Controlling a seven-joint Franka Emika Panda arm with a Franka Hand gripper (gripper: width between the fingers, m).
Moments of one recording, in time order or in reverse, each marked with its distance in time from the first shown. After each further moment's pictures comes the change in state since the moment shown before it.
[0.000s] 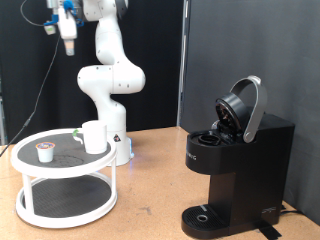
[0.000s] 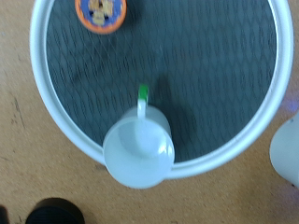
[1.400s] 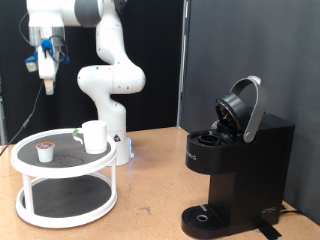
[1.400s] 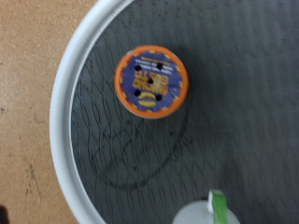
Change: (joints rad) arm -0.010 0.191 -0.097 -0.188 -0.078 0.436 0.011
